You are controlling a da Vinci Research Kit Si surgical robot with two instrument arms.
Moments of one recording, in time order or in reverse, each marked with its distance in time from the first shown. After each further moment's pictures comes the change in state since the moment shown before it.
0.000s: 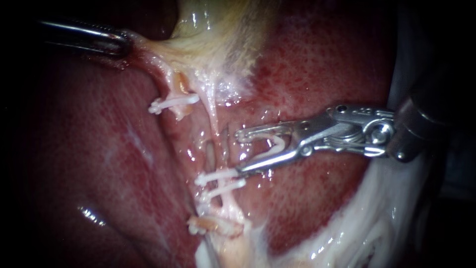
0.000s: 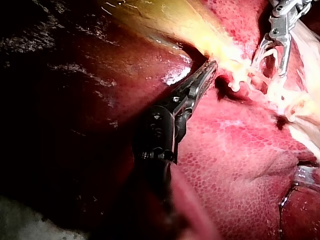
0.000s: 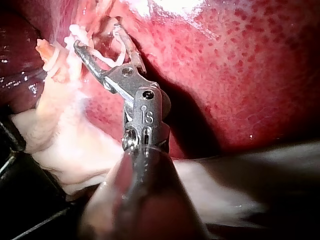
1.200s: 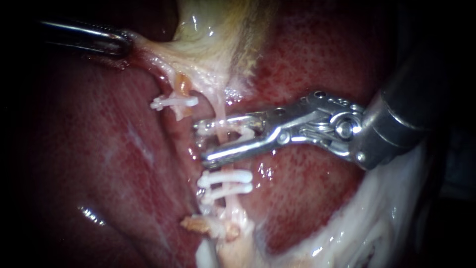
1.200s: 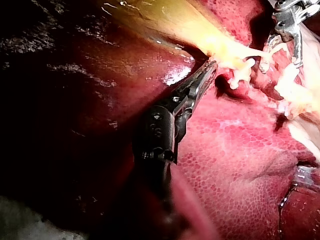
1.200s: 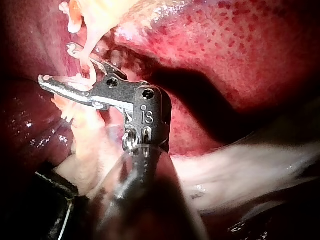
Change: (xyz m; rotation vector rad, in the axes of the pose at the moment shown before) right arm 0.007 -0.002 0.002 0.162 0.229 0.124; left arm 0.000 0.000 0.000 0.001 0.000 0.000
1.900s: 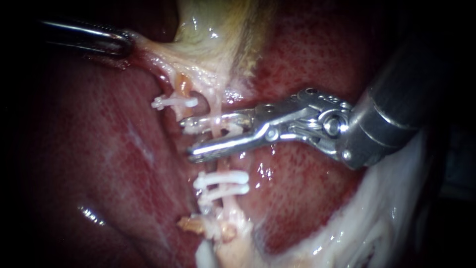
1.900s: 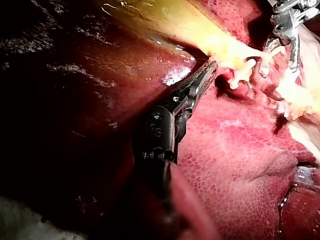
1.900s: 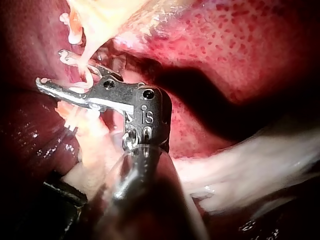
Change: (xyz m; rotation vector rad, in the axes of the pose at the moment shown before) right arm 0.000 0.000 0.001 0.014 0.019 0.037; left arm 0.000 0.000 0.000 0.000 0.000 0.000
